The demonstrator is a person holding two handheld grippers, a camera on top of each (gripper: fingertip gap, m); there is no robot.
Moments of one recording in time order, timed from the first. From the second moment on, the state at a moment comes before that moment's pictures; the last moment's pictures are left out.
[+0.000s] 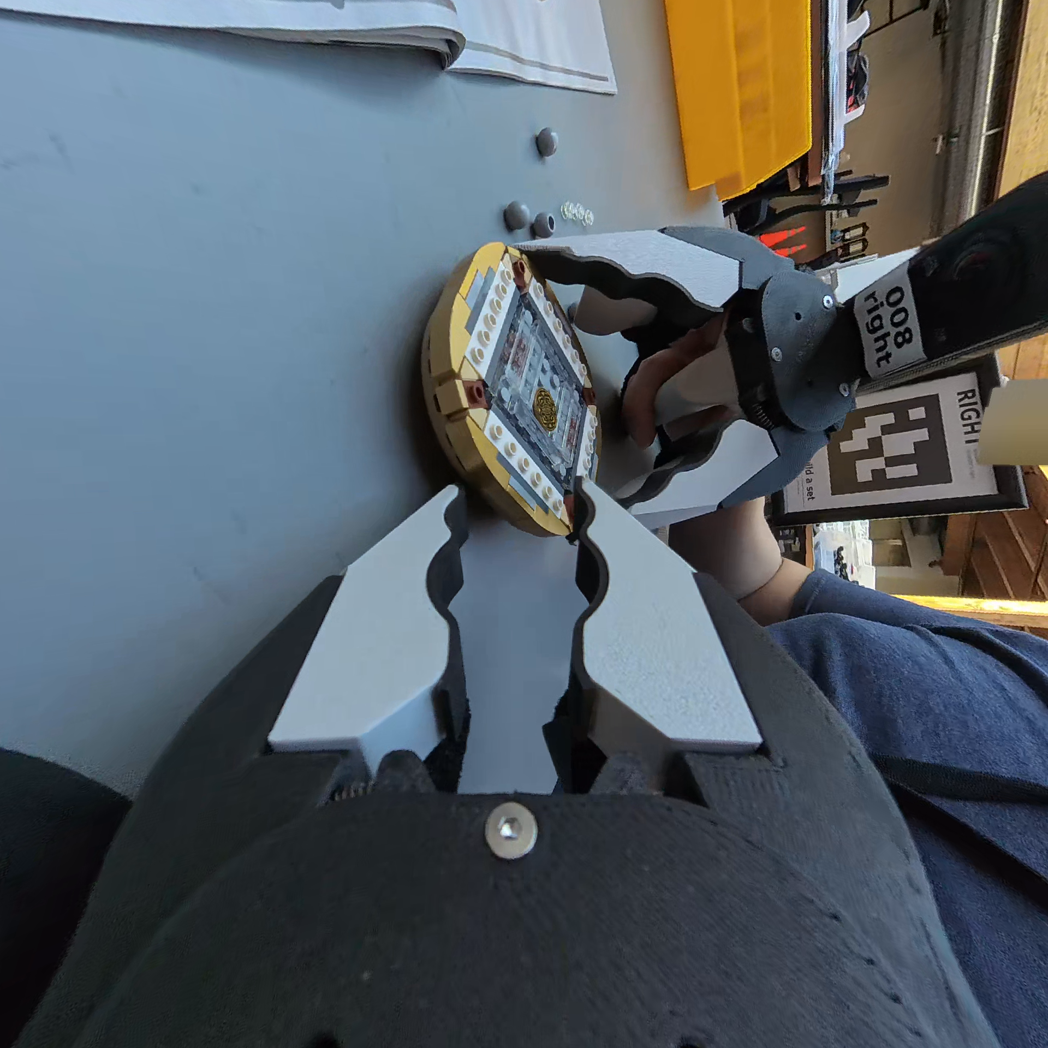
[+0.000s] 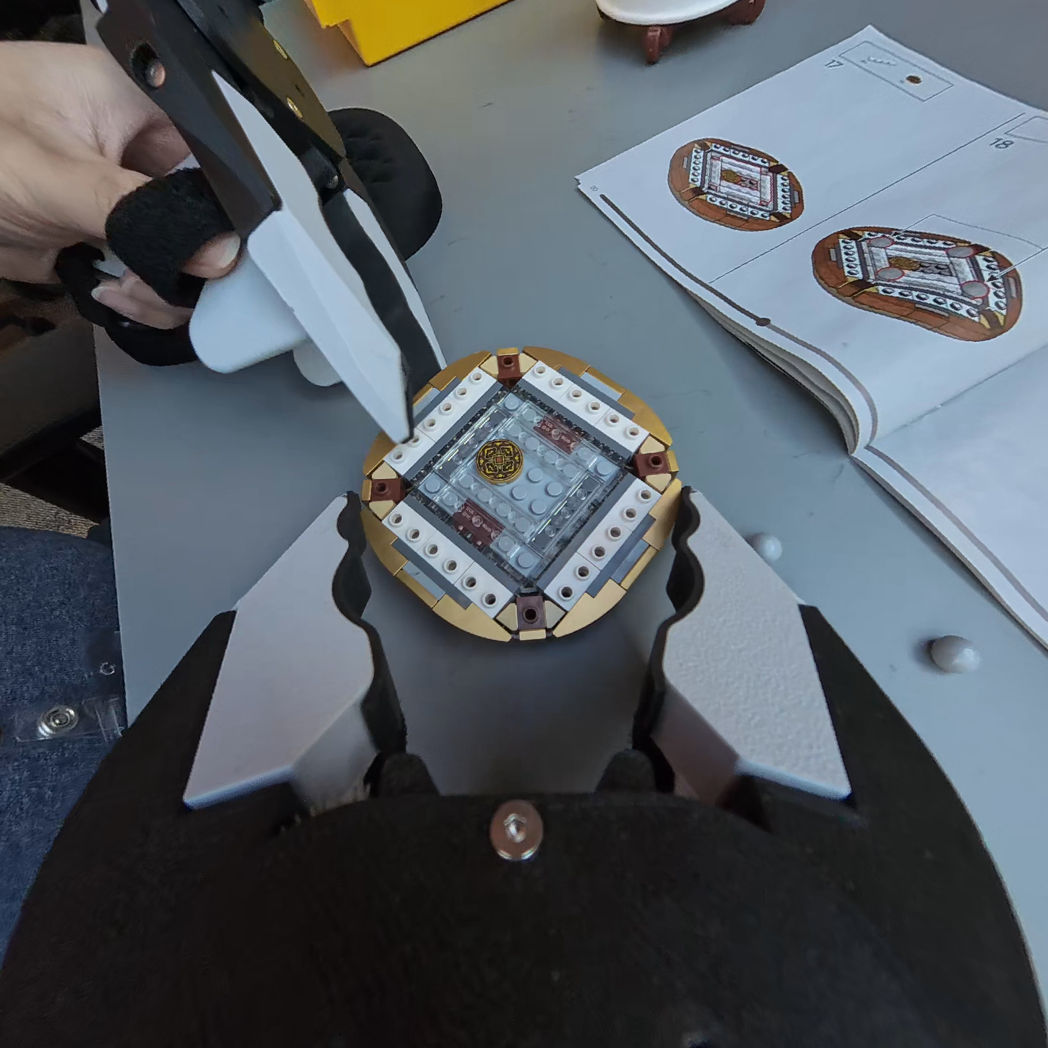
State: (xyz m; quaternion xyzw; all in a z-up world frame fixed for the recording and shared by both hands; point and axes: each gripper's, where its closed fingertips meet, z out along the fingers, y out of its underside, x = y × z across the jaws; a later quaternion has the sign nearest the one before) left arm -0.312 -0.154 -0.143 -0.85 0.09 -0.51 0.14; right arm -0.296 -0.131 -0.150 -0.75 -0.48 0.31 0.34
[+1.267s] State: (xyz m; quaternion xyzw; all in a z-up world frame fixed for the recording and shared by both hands) left arm -0.298 -0.173 -0.121 -0.78 0.39 -0.30 0.38; right arm -0.274 -0.158 -0.121 -0.64 -0.58 0.47 0.16
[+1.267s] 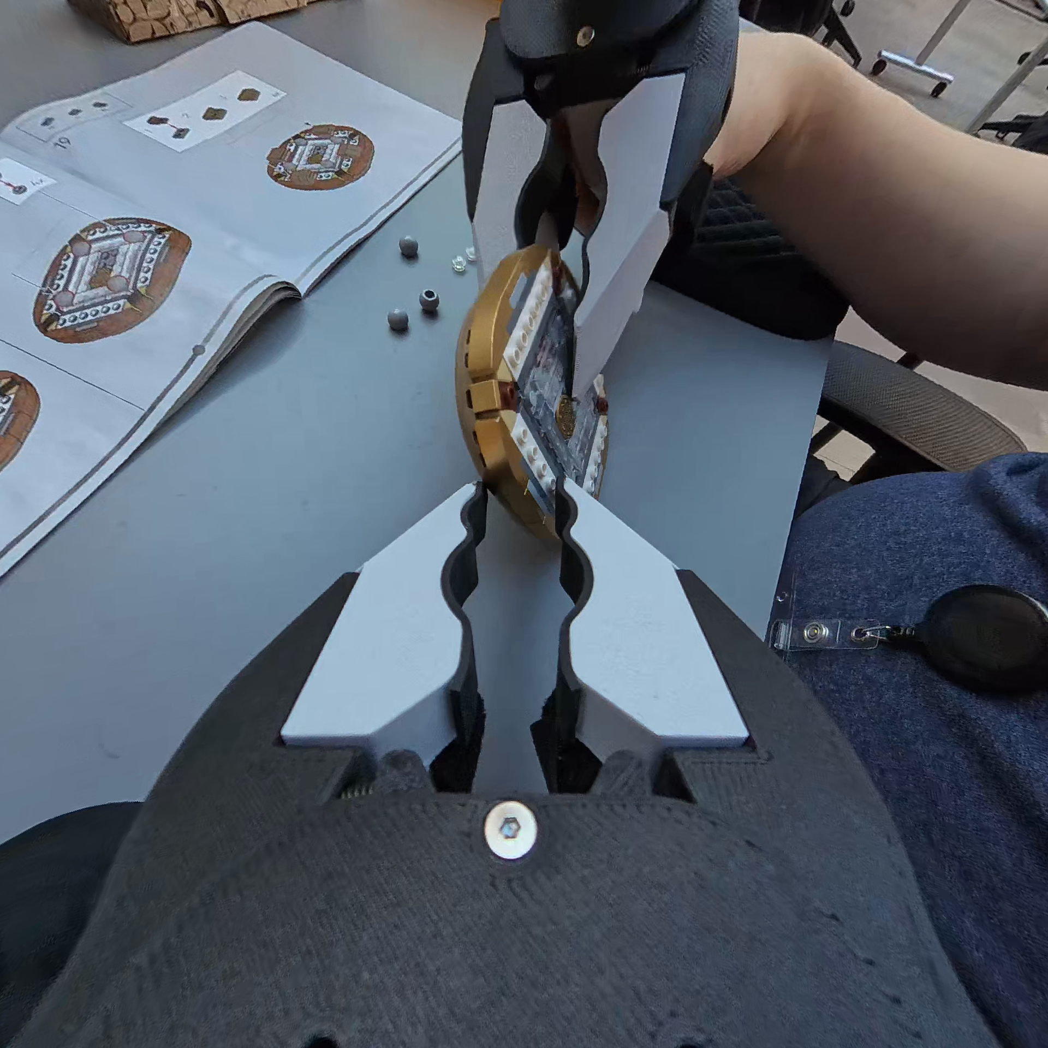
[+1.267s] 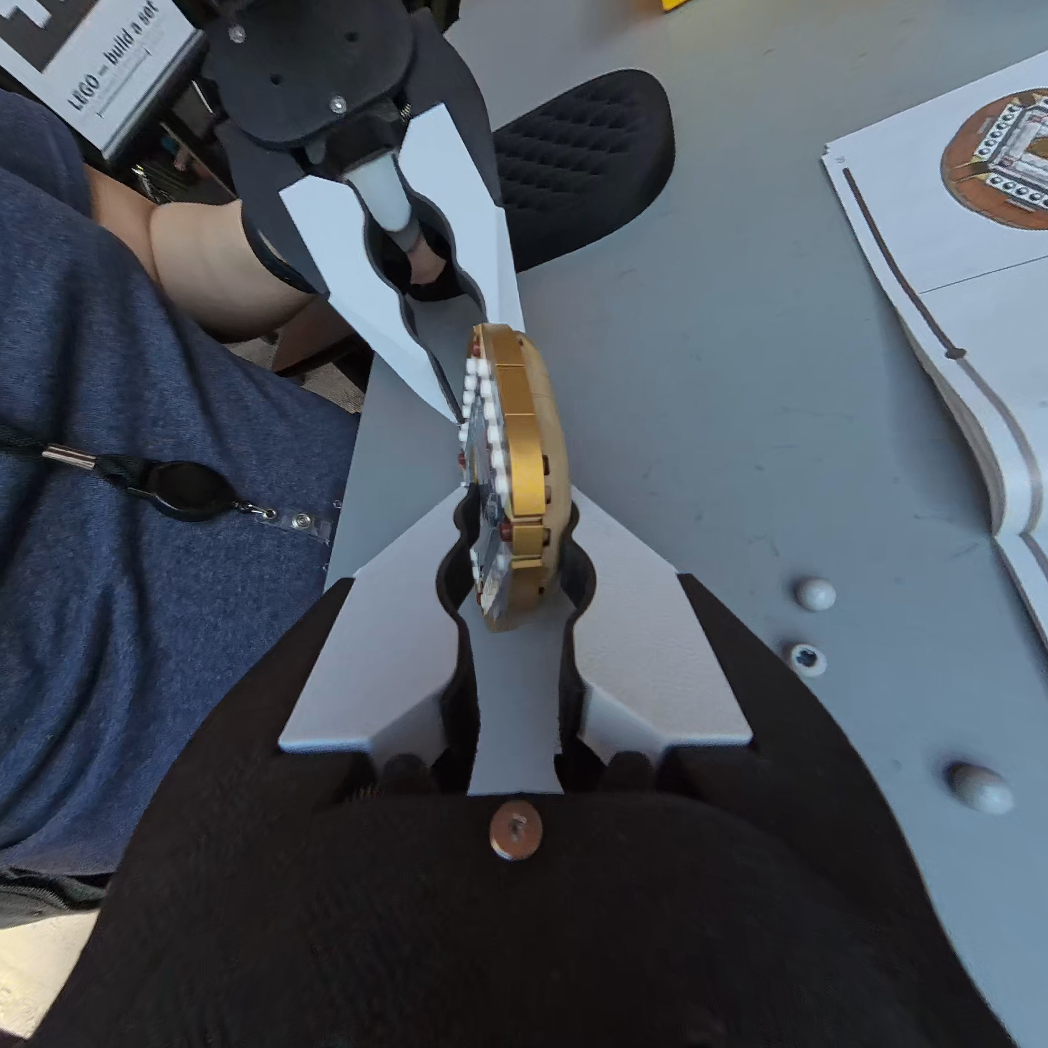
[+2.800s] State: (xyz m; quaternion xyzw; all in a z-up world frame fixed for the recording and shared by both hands) left arm -0.311 -0.165 -0.056 -0.69 0.06 -0.66 0.28; right arm -0.181 -0.036 -0.051 -0.75 -0.36 0.34 0.44
